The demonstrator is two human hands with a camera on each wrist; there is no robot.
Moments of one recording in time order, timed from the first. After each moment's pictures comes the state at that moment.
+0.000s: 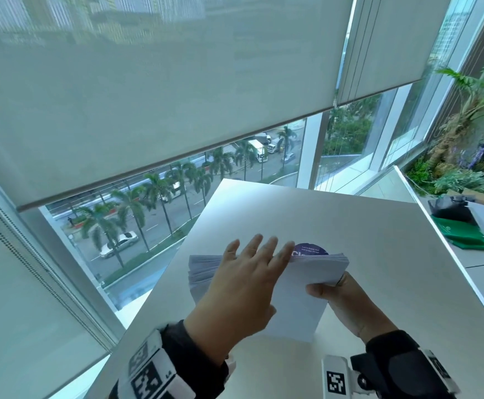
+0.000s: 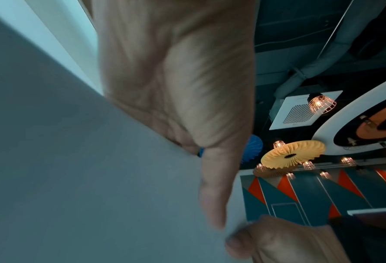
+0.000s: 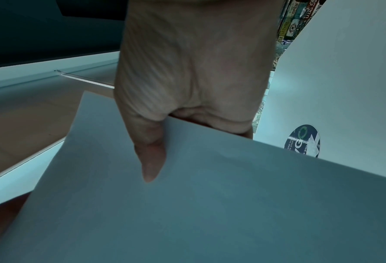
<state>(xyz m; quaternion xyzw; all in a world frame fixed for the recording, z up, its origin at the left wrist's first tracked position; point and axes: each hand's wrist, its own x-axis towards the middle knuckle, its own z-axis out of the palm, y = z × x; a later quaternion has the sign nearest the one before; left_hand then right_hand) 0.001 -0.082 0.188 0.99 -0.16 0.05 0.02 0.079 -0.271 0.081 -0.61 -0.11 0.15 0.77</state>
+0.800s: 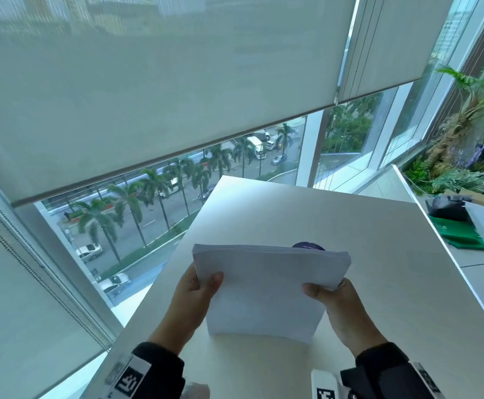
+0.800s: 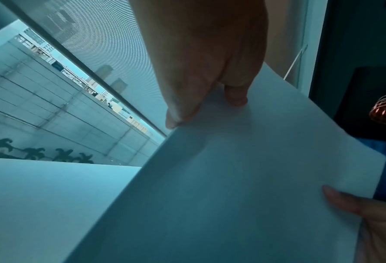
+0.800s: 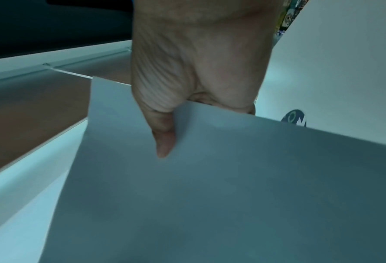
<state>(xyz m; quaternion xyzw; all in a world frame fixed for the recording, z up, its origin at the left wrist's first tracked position) 0.010 -0.017 0.098 0.68 0.07 0.11 0.73 0.067 -0.256 0.079 -0.59 -0.06 0.11 0.80</state>
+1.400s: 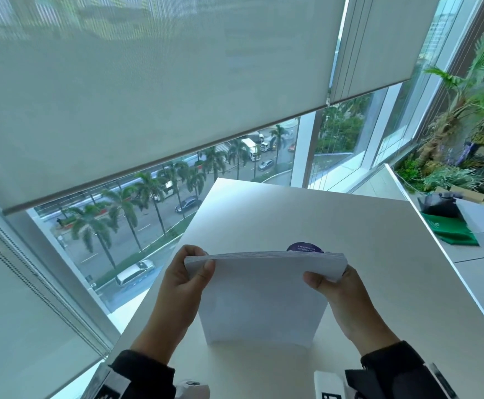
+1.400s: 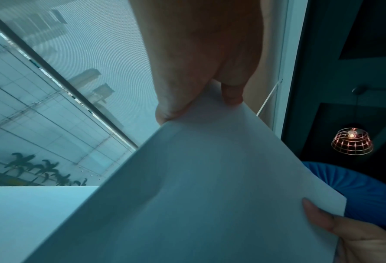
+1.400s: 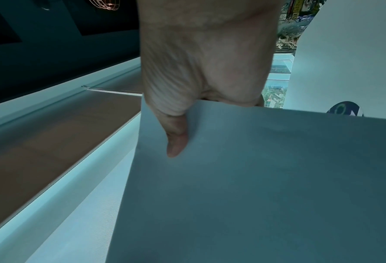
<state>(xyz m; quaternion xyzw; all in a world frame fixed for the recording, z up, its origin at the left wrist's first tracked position) 0.008 -0.016 0.128 0.64 0.00 0.18 0.75 0.059 -0.251 0.112 -0.61 -0.06 0.02 0.79</state>
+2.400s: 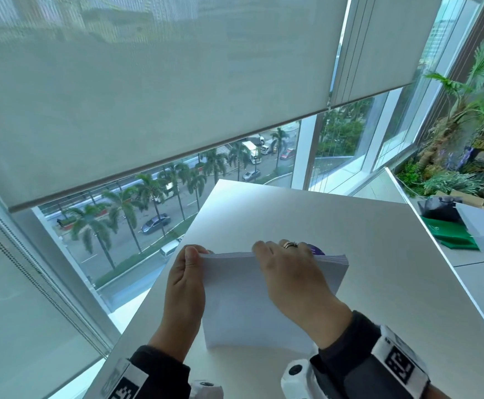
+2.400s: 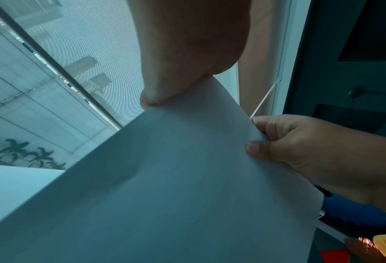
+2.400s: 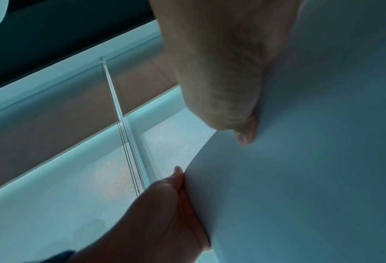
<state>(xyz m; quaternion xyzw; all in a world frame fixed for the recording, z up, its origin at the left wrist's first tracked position) 0.007 -0.033 0.131 0.64 0.09 0.27 0.72 0.032 -0.181 0.182 -0.95 -0.27 -0.16 0.04</state>
